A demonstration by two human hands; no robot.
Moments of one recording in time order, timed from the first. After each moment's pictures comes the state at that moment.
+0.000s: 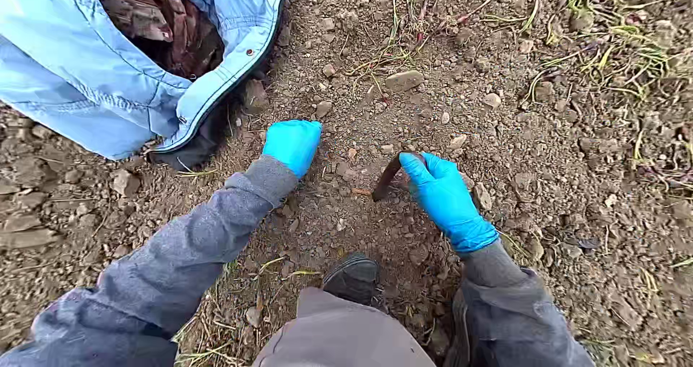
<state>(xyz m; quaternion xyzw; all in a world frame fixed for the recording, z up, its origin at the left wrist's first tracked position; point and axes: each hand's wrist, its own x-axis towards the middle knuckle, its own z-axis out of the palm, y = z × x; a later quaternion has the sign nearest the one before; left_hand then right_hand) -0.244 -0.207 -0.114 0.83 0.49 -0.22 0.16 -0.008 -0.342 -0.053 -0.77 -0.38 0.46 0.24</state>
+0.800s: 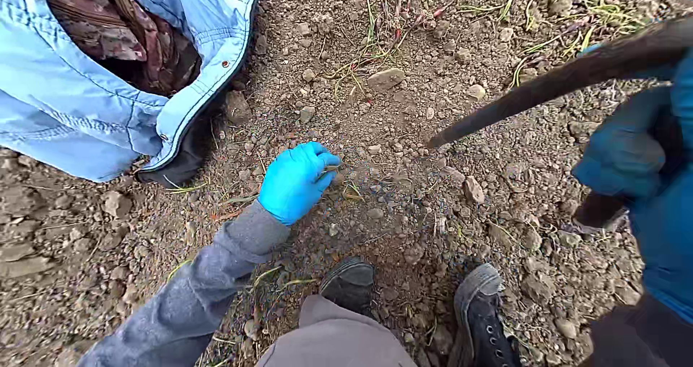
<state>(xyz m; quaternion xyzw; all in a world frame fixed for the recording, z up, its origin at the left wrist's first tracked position) -0.246 -0.254 -0.109 0.87 0.40 0.06 0.28 0.100 -0.341 0.062 -0.61 -0.48 0.40 0.49</state>
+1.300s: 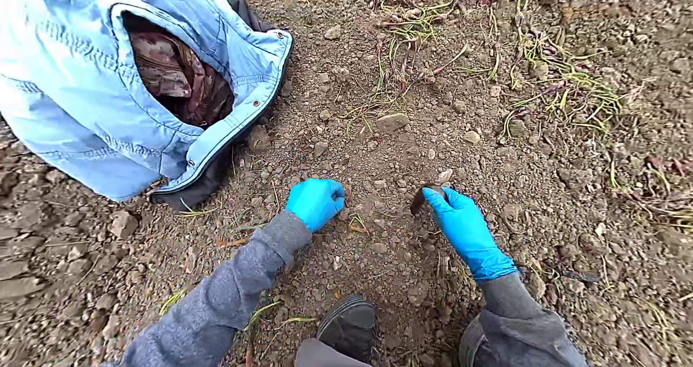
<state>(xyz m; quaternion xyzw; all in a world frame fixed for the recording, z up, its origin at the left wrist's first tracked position) -0.221 -0.233 -0.122 0.76 0.51 -0.18 0.37 0.045 -0.354 -0.089 -0.83 -0.35 0.41 0.17</state>
